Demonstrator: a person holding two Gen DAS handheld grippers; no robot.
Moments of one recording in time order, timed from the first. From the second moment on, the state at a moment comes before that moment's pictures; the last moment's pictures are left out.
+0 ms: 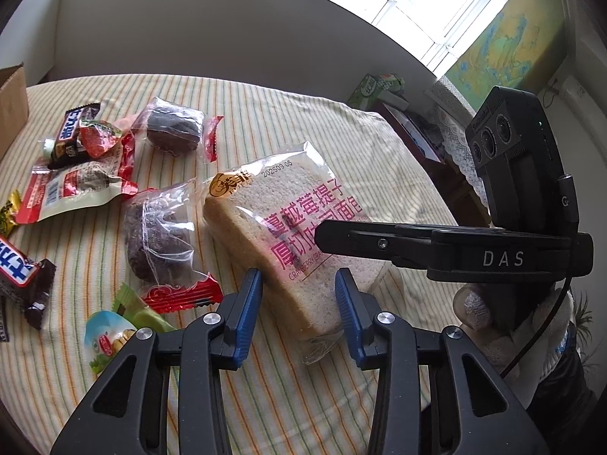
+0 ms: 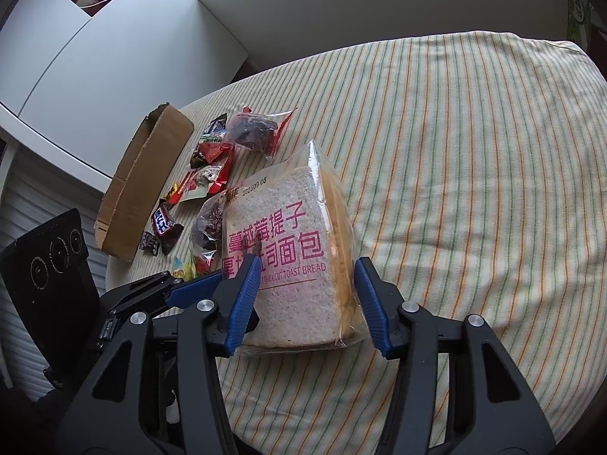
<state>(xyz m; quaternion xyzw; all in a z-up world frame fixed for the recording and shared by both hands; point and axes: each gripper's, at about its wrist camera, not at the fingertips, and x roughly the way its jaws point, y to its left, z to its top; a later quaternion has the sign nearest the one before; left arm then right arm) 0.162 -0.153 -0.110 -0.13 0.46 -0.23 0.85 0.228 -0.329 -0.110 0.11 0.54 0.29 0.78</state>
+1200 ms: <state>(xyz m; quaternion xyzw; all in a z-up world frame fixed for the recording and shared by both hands) 0.066 0.014 -0.015 -0.14 0.35 -0.13 0.92 0.185 -0.150 -0.011 0.04 0.47 0.39 0.79</state>
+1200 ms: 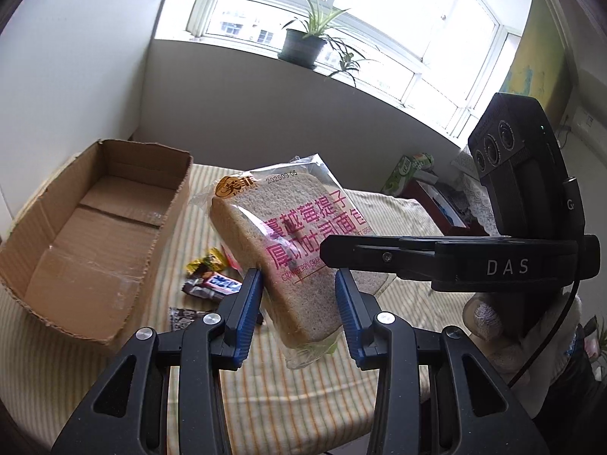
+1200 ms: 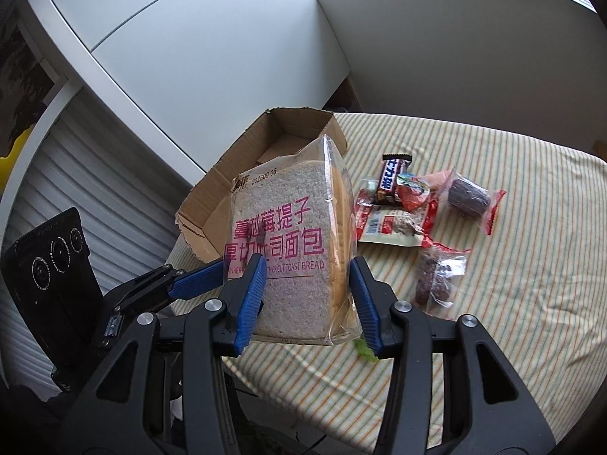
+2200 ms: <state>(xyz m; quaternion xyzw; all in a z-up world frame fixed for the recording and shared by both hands) 0.069 0.143 -0.042 -0.18 0.35 0.01 0.92 0.213 0.034 -0.049 -0.02 0.50 0.46 0.74</state>
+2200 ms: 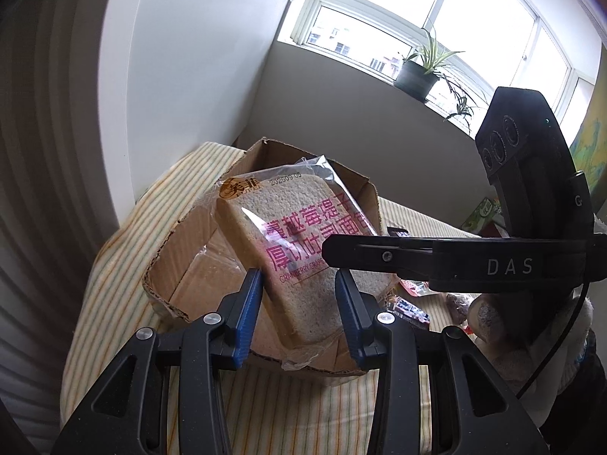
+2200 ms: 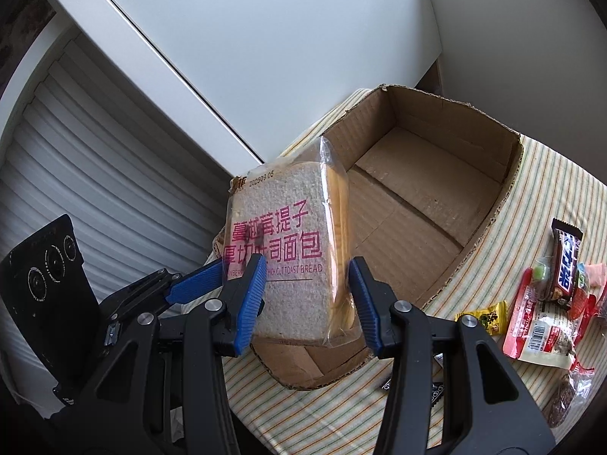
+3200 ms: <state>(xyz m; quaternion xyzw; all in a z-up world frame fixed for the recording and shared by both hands) 0.047 0.089 -0.030 -0.15 0.34 -0.03 0.93 0.185 -0.108 -0.013 -0.03 0.44 0.37 0.82</state>
